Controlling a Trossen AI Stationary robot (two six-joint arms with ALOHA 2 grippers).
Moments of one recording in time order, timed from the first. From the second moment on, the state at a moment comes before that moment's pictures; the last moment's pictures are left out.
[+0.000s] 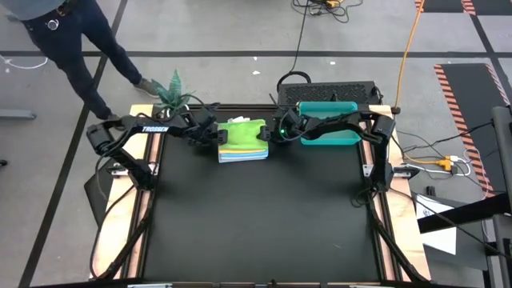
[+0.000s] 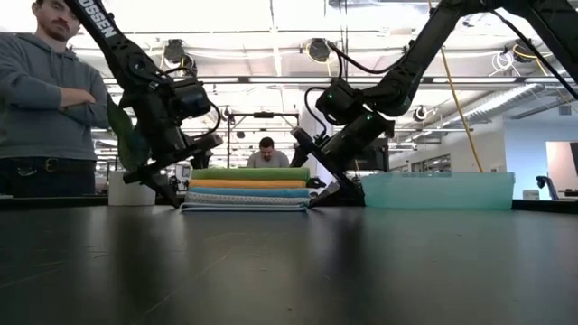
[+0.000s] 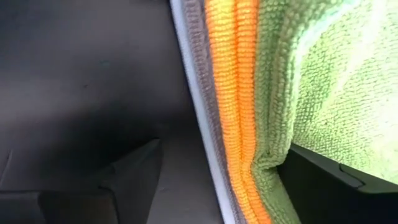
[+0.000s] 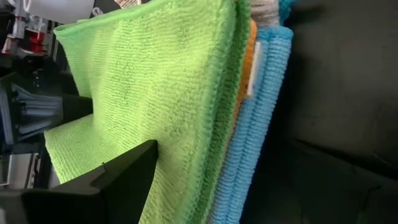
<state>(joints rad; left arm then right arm) 0.65 1.59 0.72 -0.26 0.16 -0.85 -0.49 1.98 1.03 0.18 -0.23 0.96</state>
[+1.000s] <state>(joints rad) 0.63 1.66 0.72 -0.15 0.14 -0.82 -0.45 2.06 1.13 0.15 -0.23 0.98</state>
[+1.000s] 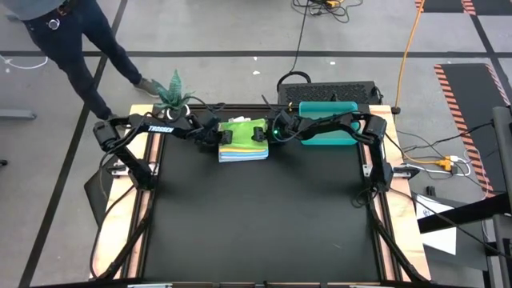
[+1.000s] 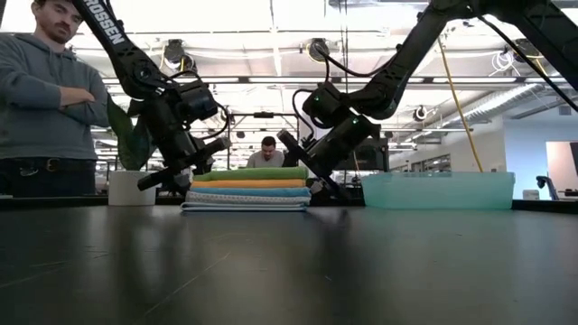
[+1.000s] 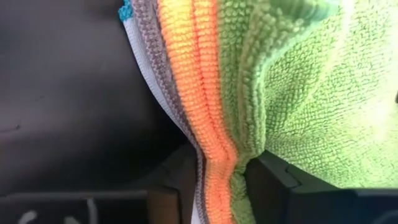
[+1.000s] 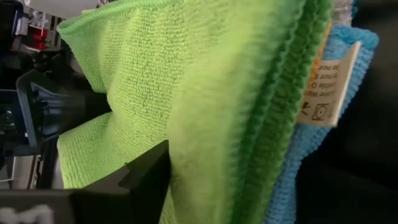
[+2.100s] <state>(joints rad) 0.59 1.51 0.72 -0.08 0.13 -0.84 -0.46 1.95 1.12 0.16 -0.24 0.88</state>
